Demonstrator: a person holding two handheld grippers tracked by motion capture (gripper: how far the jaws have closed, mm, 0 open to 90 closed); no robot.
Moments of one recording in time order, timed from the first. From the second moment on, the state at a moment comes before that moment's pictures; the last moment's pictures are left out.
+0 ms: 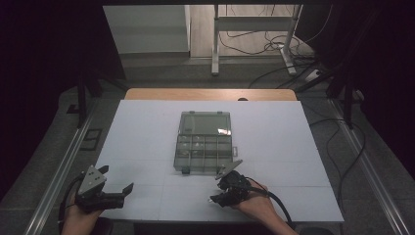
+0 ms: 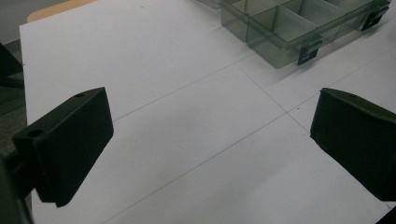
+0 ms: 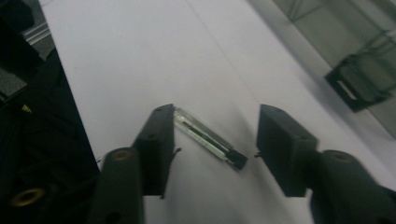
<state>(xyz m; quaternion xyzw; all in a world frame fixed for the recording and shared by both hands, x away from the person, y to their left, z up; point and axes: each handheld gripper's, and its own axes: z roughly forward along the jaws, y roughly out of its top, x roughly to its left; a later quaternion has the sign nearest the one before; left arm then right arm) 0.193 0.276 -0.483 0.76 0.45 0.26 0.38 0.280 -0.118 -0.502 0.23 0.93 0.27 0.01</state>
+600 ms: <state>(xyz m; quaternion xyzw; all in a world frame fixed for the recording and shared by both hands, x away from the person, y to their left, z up) 0.193 0.274 -0.483 0.77 0.44 0.26 0.38 0.277 -0.113 -0.509 0.21 0.95 0.24 0.02</state>
